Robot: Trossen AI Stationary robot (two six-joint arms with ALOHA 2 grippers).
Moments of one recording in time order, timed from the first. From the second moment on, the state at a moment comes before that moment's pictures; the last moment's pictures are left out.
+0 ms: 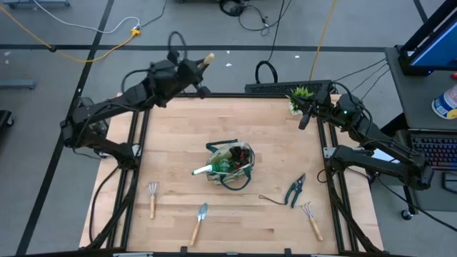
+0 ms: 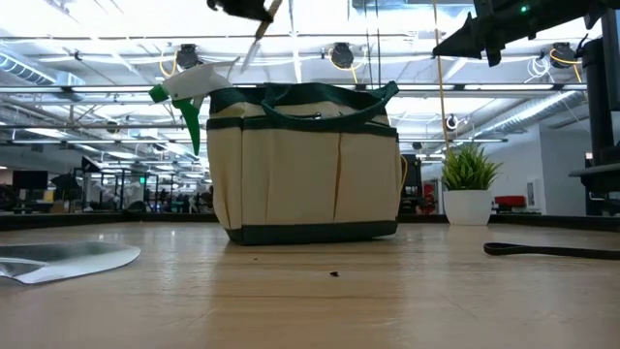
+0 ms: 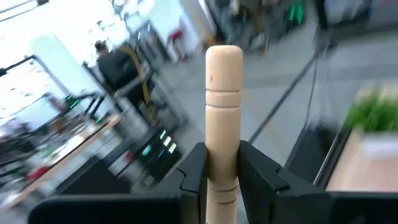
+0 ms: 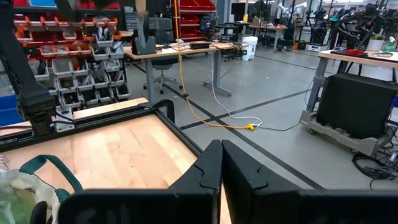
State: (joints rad) left arm 0.42 1.32 1.35 -0.08 -0.43 0.45; right arm -0.62 0.61 0.65 -0.10 -0.05 0.00
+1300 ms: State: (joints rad) left arm 0.33 1.34 1.35 0.19 0.66 -0.40; right arm -0.48 0.95 0.65 0.72 -0.47 0.25
